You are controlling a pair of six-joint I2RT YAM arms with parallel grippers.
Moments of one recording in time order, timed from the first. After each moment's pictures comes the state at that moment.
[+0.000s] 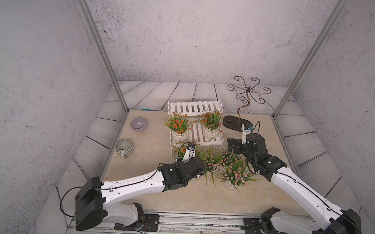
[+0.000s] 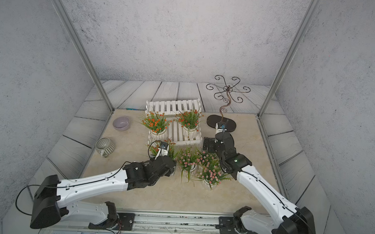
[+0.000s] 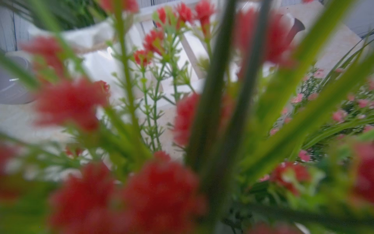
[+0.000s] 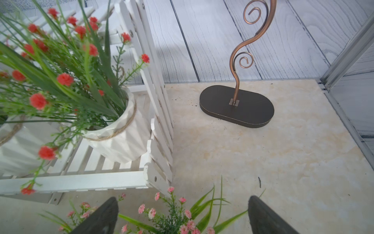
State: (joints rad) left arm -1.12 1.27 0.94 -0.49 -0.64 -0.60; right arm 0.51 1.11 0.87 -0.28 0.26 0.29
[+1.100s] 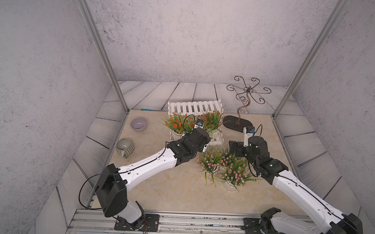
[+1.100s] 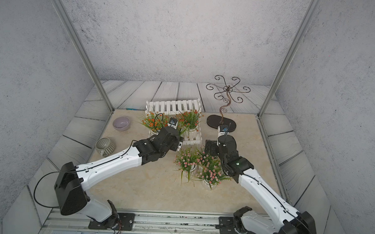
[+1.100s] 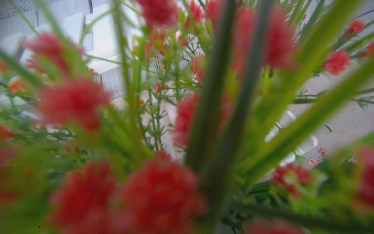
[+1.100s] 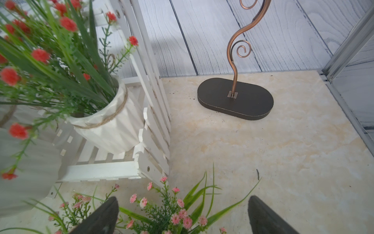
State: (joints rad) left arm -0.88 1.53 1.27 -0.39 -0.53 -0.26; right arm 0.48 1.07 0.81 -0.26 0.22 0.29
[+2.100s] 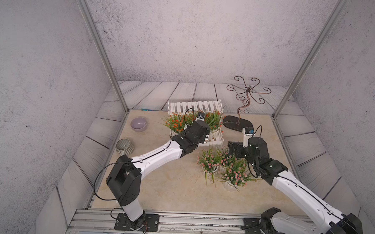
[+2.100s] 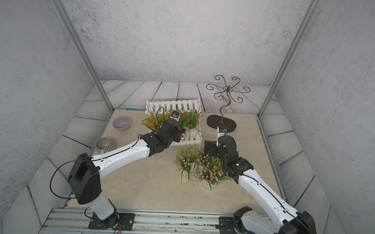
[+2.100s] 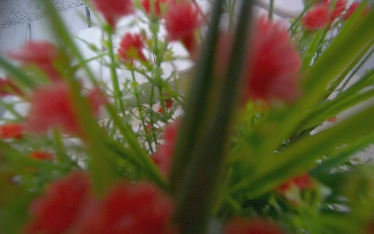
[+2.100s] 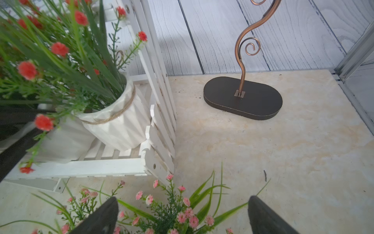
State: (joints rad) left arm -0.79 1.67 1.35 -0.24 -0.48 -0.20; right arm 0.48 1.07 0.79 -0.23 0.19 0.28
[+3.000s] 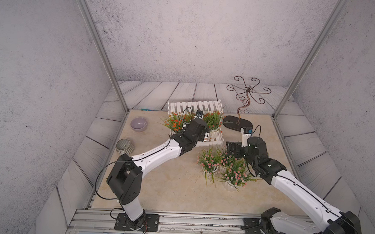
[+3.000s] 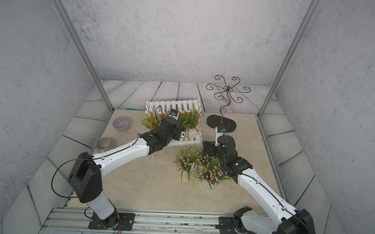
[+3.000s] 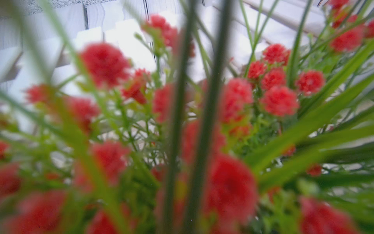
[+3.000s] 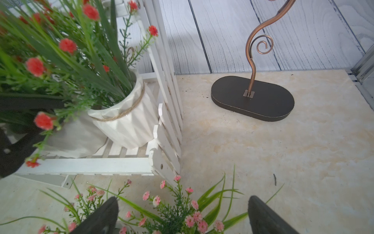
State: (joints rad) left arm -0.76 1.68 1.35 -0.21 -0.43 -0.21; right arm 0.48 1.09 0.79 -0.21 0.15 0.28
